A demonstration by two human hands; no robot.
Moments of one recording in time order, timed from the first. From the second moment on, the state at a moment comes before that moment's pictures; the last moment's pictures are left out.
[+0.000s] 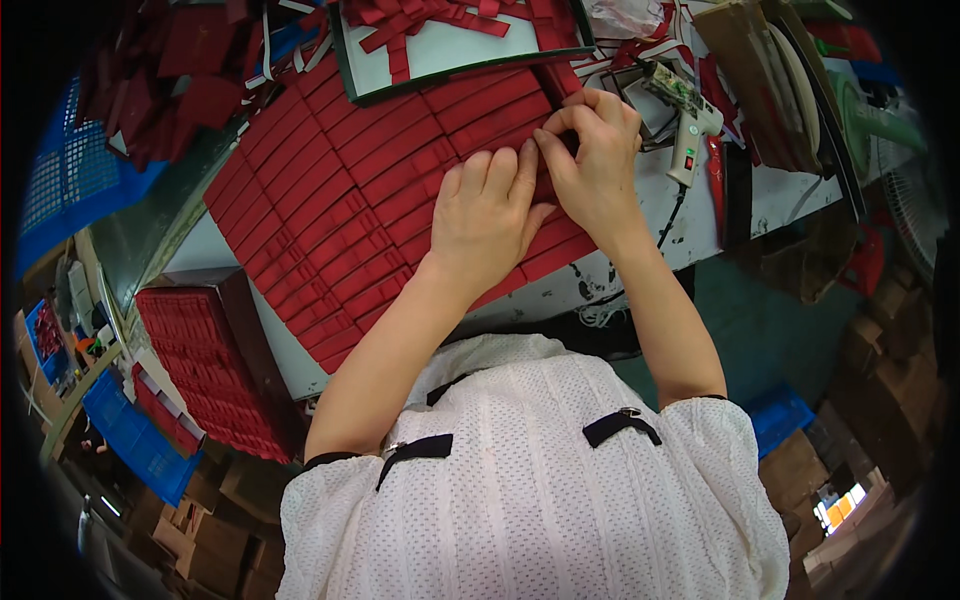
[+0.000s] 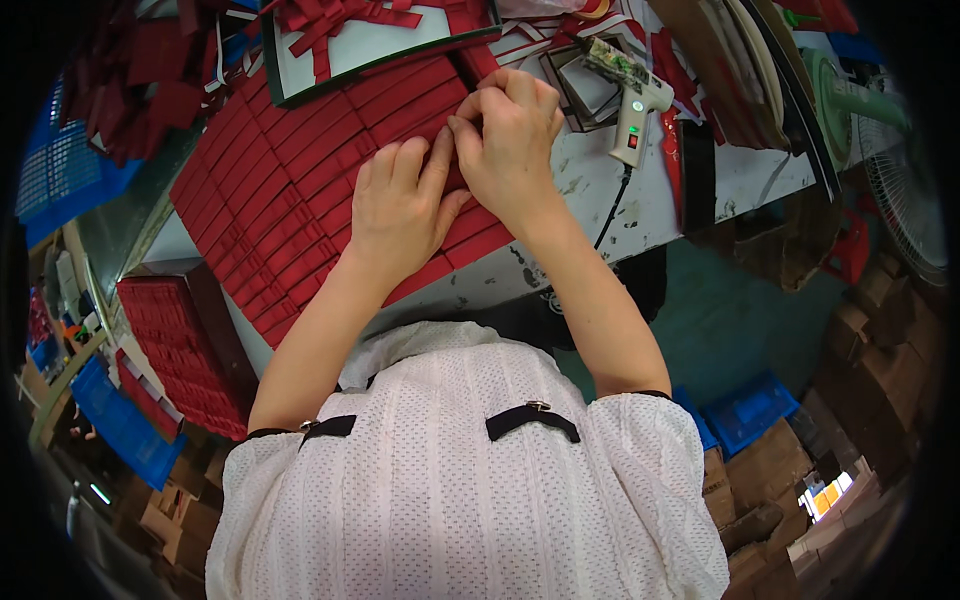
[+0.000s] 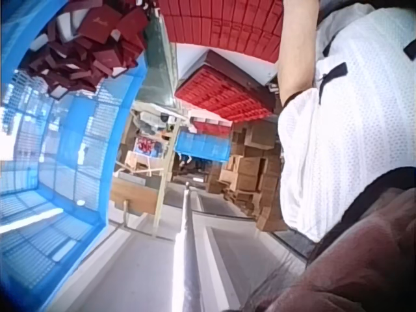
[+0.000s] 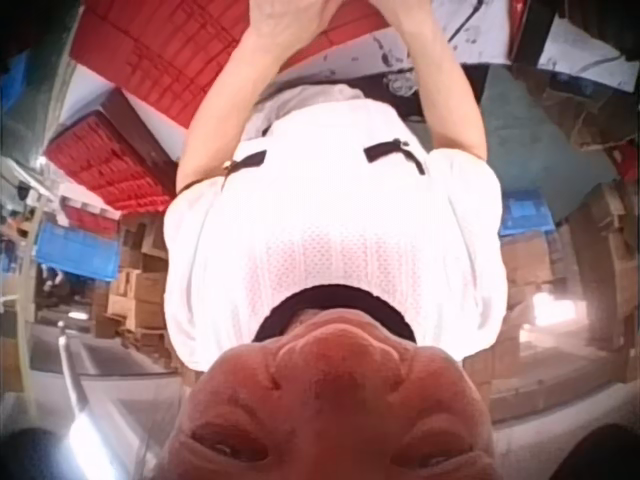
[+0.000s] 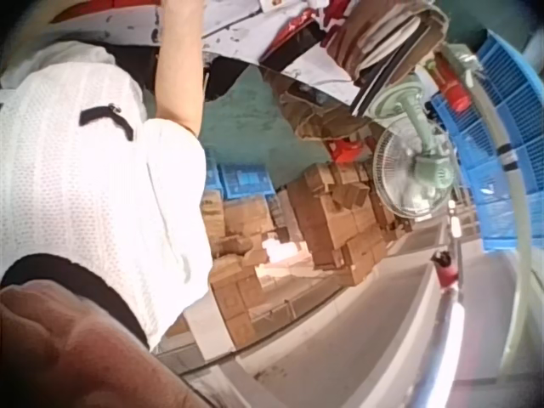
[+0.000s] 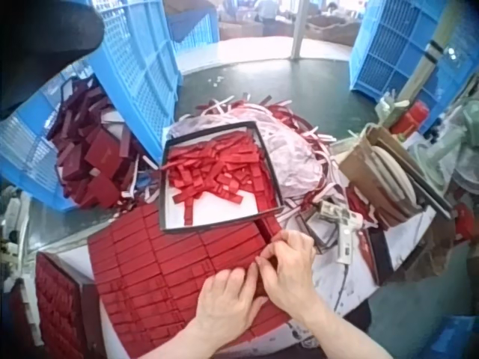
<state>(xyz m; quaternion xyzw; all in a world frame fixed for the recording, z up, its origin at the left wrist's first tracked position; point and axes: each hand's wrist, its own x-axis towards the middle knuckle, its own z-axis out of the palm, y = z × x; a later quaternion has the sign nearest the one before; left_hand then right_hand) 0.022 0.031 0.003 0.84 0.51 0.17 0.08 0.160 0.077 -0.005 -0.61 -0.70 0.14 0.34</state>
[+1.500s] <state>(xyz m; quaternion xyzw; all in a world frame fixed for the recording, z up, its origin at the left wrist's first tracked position) -0.013 0.018 0.005 0.80 0.51 0.29 0.11 0.169 0.070 -0.005 -0.61 -0.70 0.09 0.36</state>
